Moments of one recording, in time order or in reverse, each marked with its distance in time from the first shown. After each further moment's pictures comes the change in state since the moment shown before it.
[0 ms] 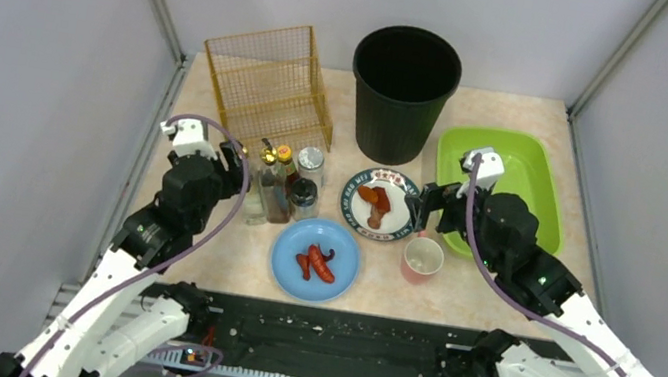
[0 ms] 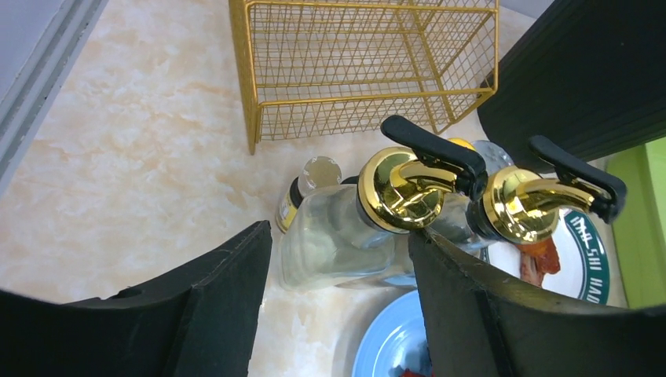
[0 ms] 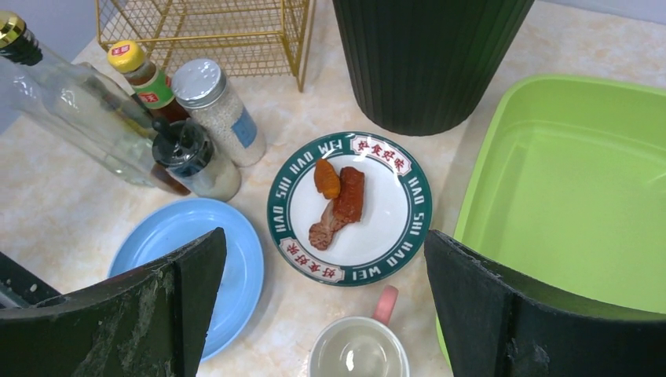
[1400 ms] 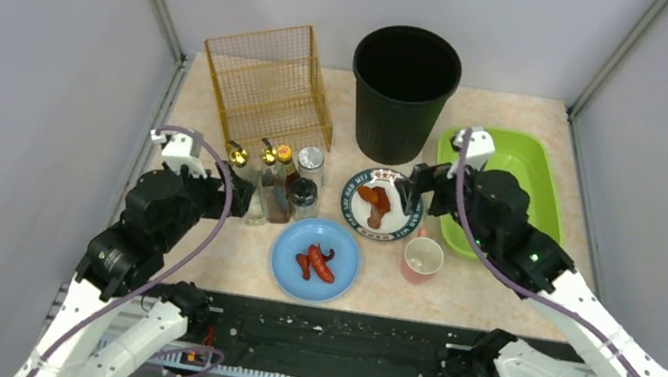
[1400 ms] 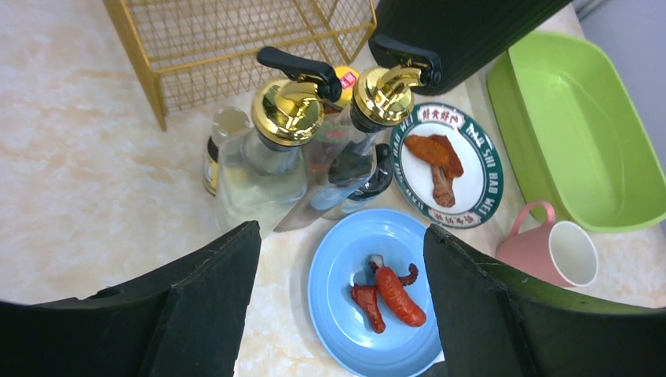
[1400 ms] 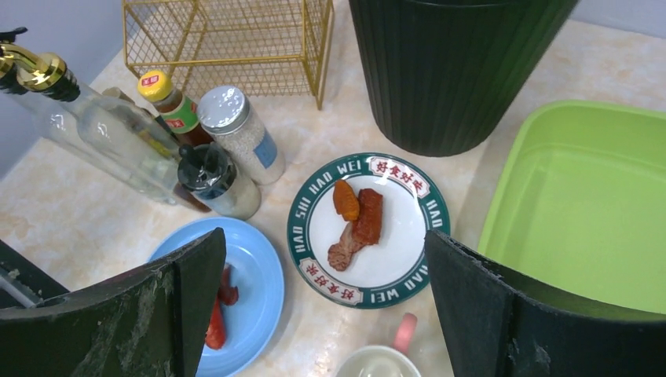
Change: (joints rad) left arm 0.000 -0.146 0.104 -0.185 0.286 0.028; right arm 0.000 0.181 0.145 0.016 -0.047 0.017
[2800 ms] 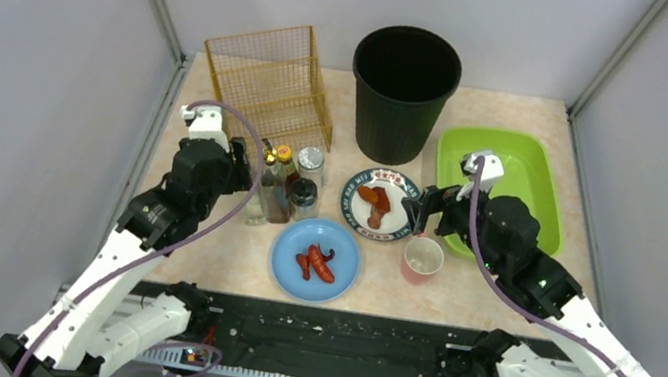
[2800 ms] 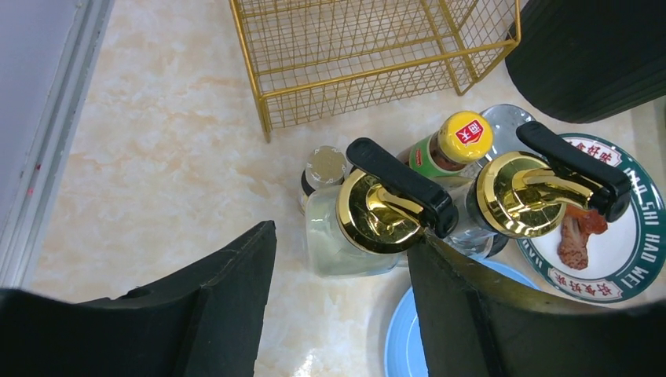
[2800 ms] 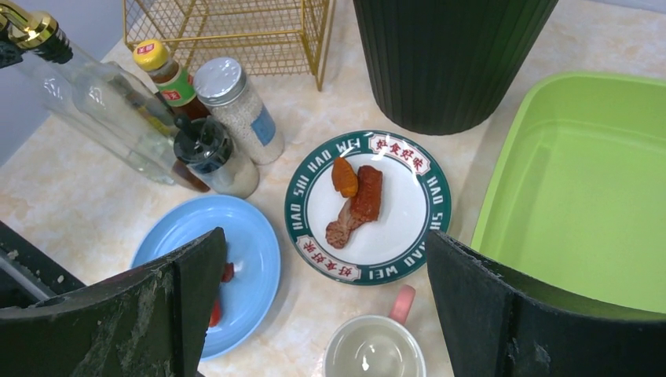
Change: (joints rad) left arm 0.000 0.271 0.018 0.080 -0.251 0.089; right arm 0.000 -0.198 -0.161 -0.002 0.004 0.009
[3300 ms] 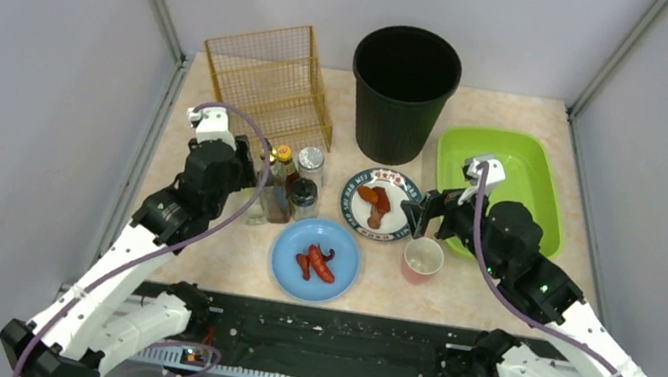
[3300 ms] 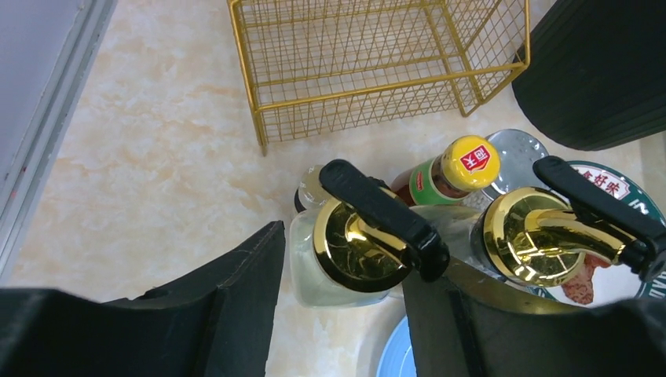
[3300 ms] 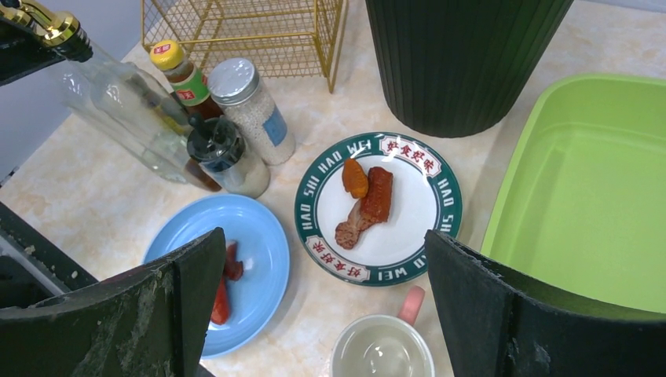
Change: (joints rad) left arm -0.023 0.035 -0.073 0.128 -0.063 -0.039; right arm 0.000 -0.030 -0.034 0.028 -0.029 0.008
